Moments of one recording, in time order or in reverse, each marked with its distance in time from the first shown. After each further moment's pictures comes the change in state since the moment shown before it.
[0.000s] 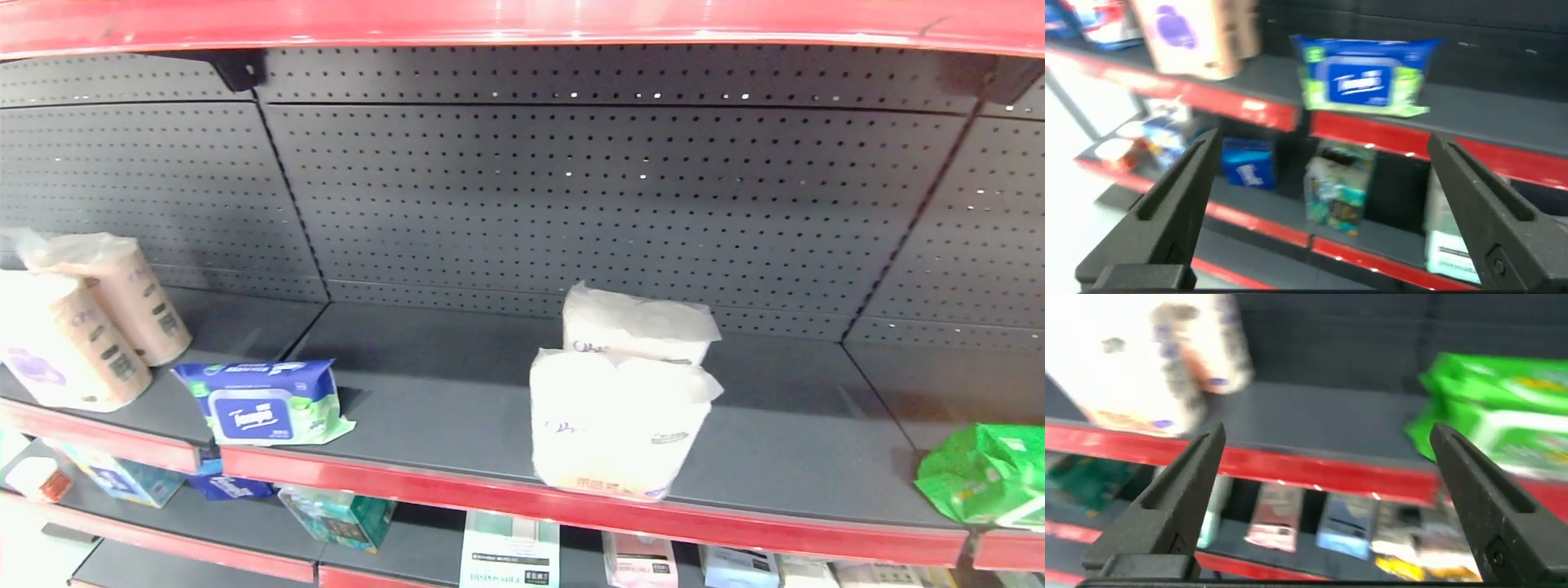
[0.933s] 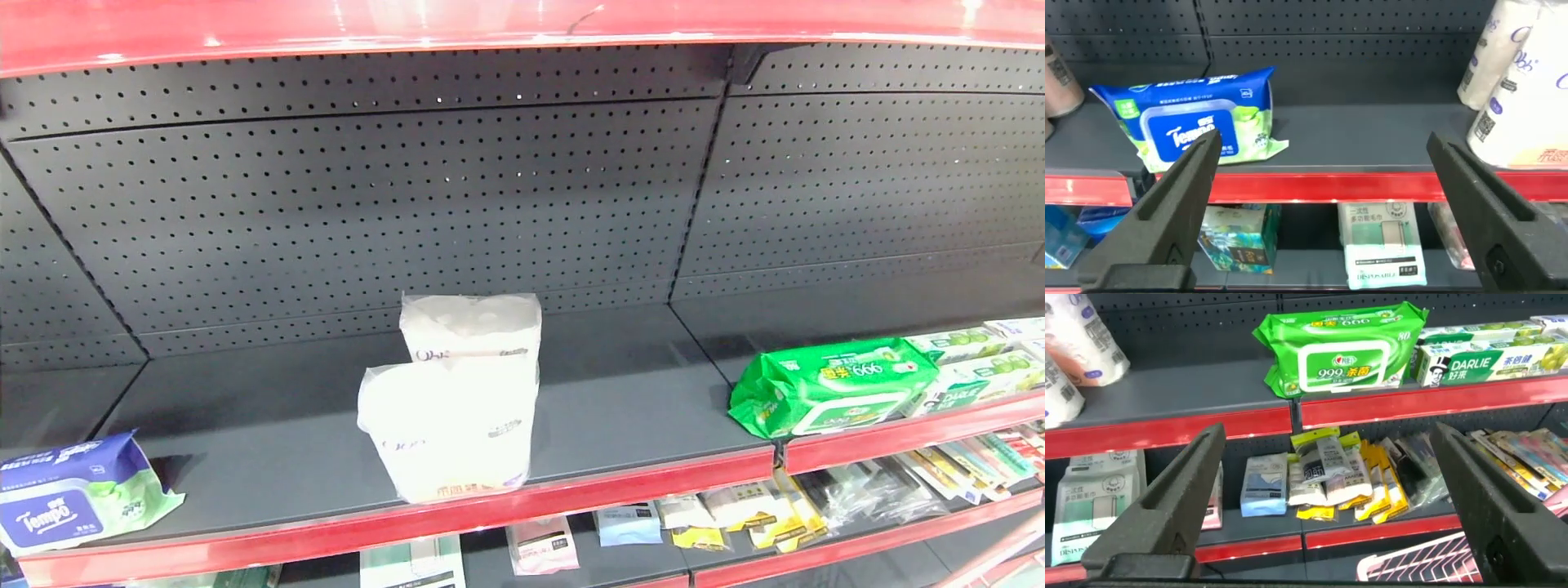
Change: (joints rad) left arm 0.000 0.001 -0.014 0.000 0.004 -0.003; right arm 0.000 0.000 0.000 0.000 0.002 -0.004
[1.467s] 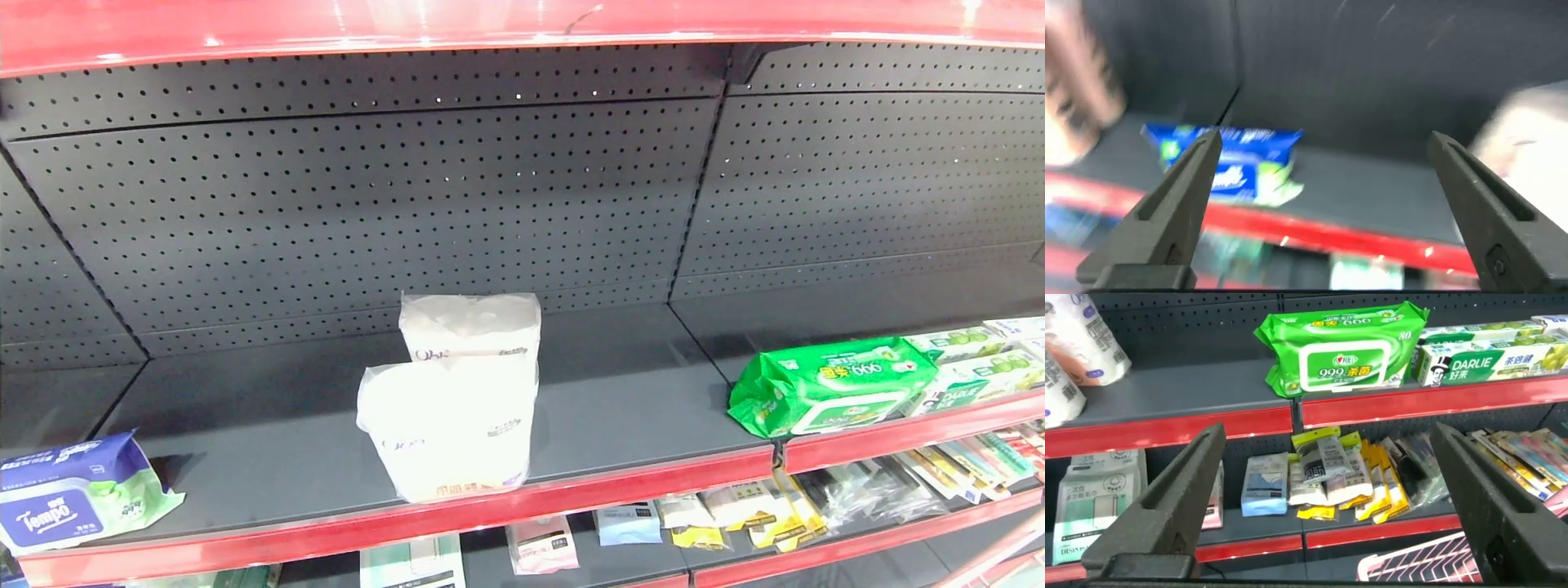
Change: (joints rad) left arm -0.006 0.607 -0.409 0.031 0.143 -0.119; right arm 0.000 0.000 0.000 0.000 0.000 0.000
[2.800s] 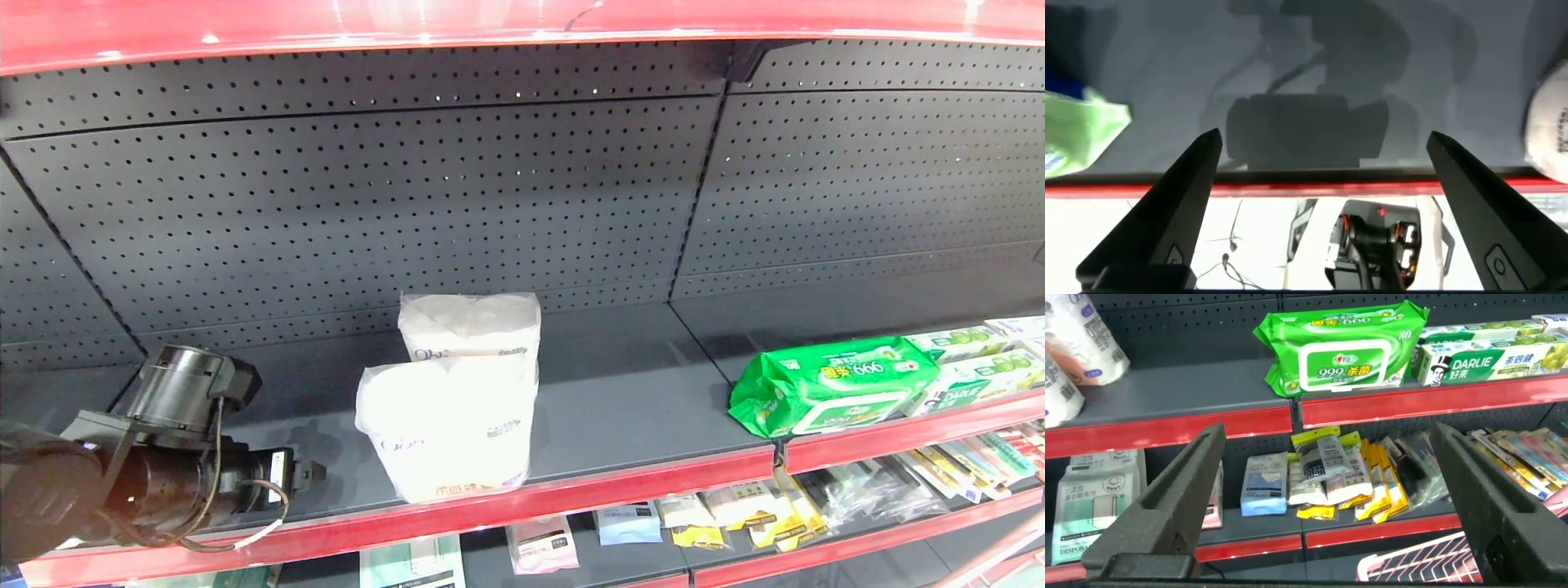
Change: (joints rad) left arm -0.388 1.045 -0.110 -0.175 0.007 -0.176; right arm 0.000 0.000 0.000 0.000 0.000 0.000
